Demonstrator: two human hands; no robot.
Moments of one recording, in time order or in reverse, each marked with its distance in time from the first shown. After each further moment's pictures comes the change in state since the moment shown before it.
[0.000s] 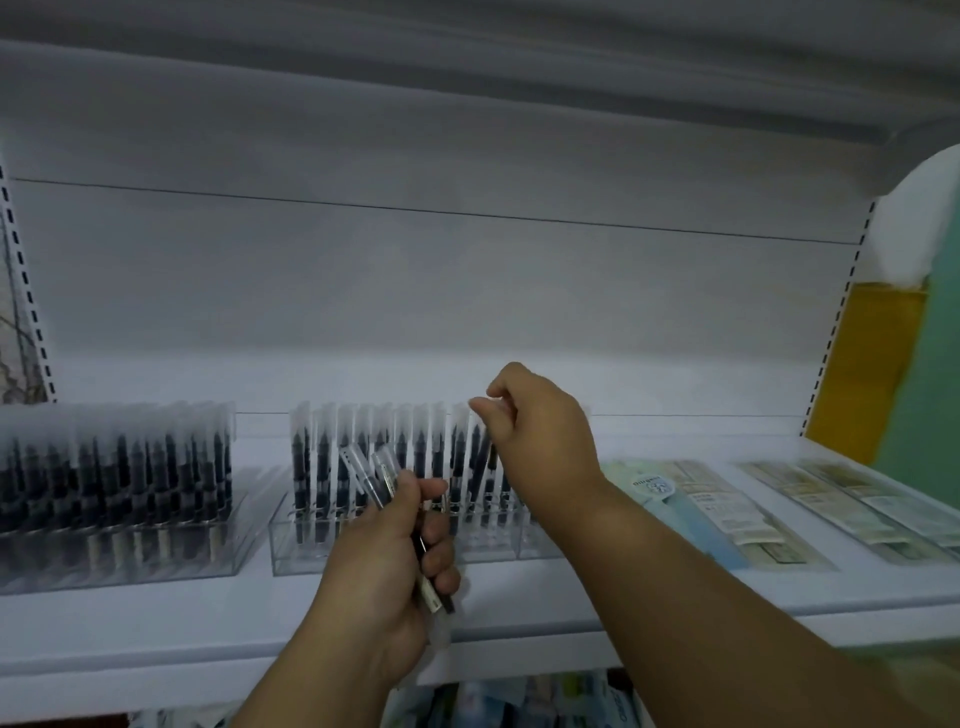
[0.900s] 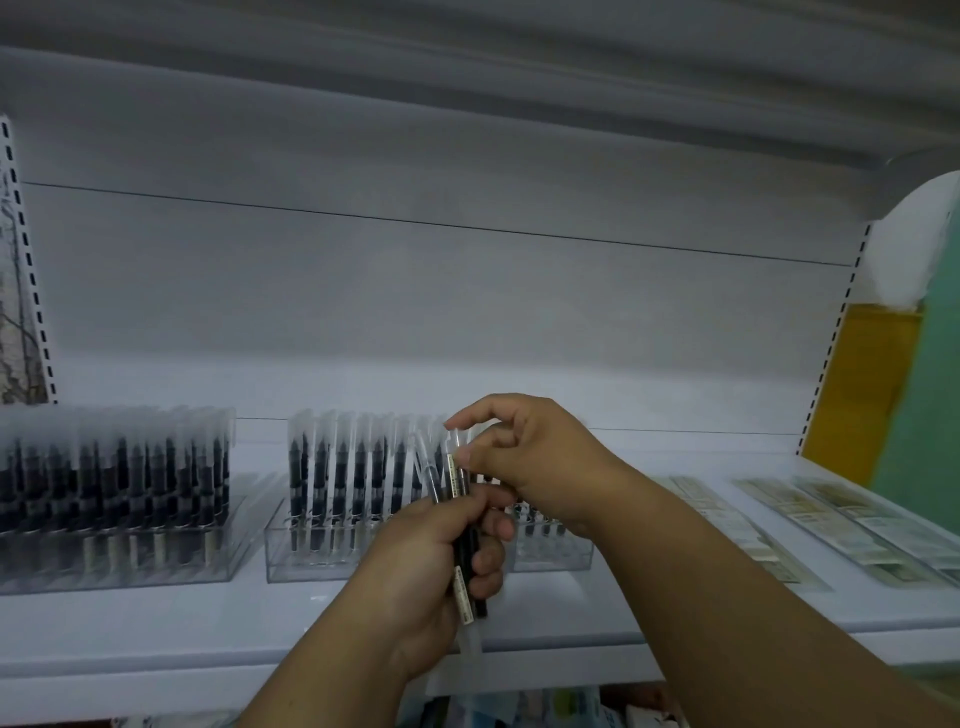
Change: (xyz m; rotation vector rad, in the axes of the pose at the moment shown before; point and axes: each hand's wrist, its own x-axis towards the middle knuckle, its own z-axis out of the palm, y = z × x) left_hand -0.005 0.001 0.021 0.067 -0.275 -0.069; right_hand -0.006 -0.026 -0.041 0.579 -0.515 0.340
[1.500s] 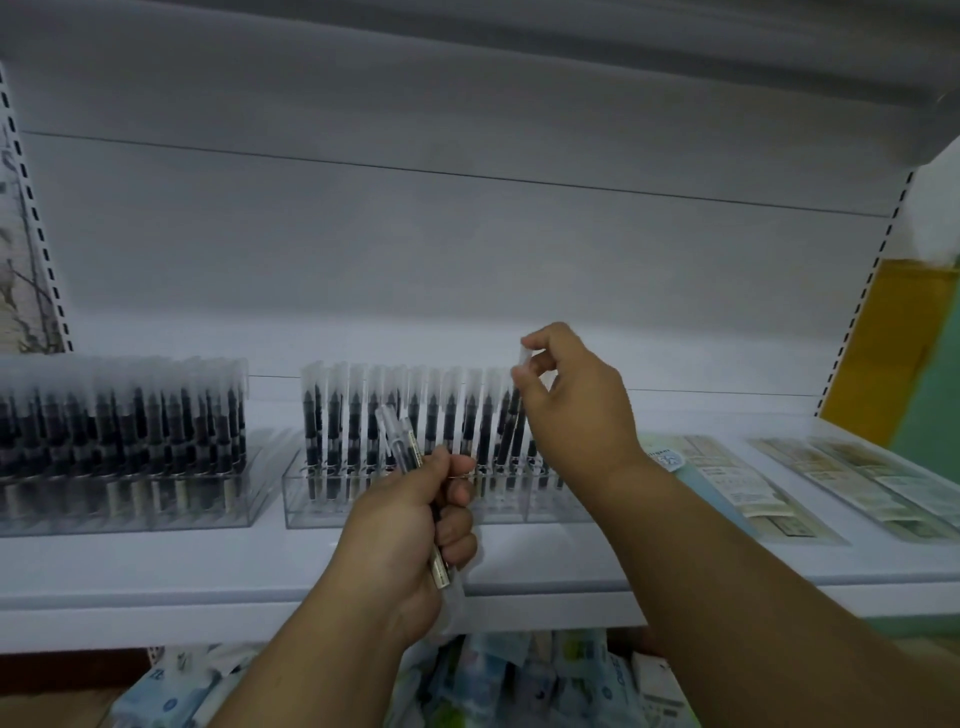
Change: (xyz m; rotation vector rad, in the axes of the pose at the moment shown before) left_hand -0.005 -0.008 -0.020 -0.120 0.188 0.035; right_hand 0.012 0.037 0.001 -0.522 0.550 -0.263
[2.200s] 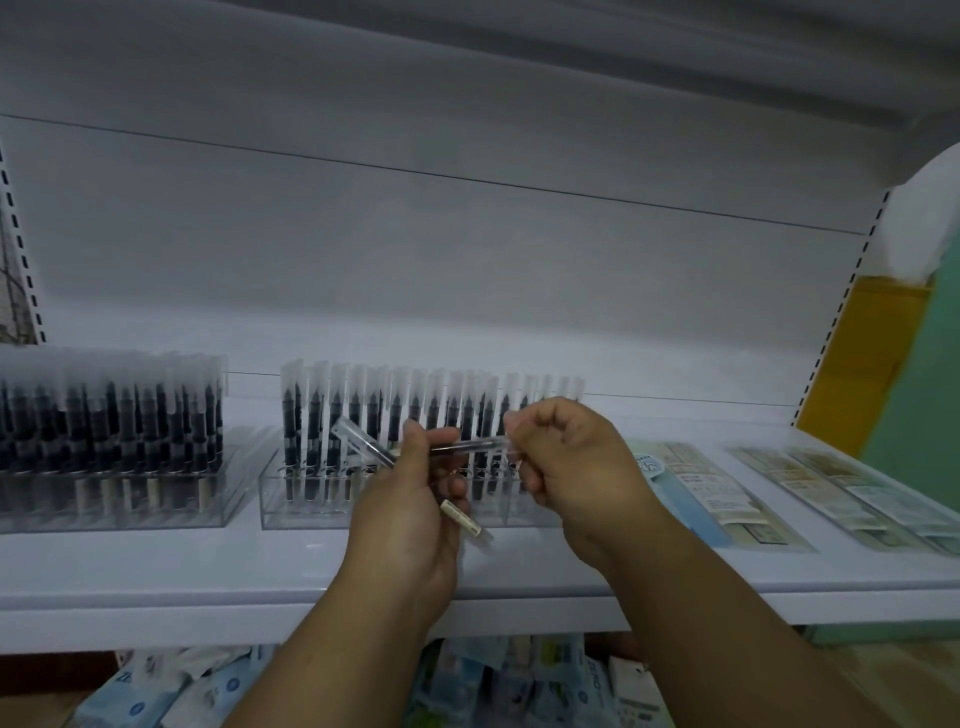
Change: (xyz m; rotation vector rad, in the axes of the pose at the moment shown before) left_hand 0.016 -0.011 0.022 -0.085 0.148 0.146; right_hand -0.036 -0.008 -0.016 0.651 -0.199 0.486
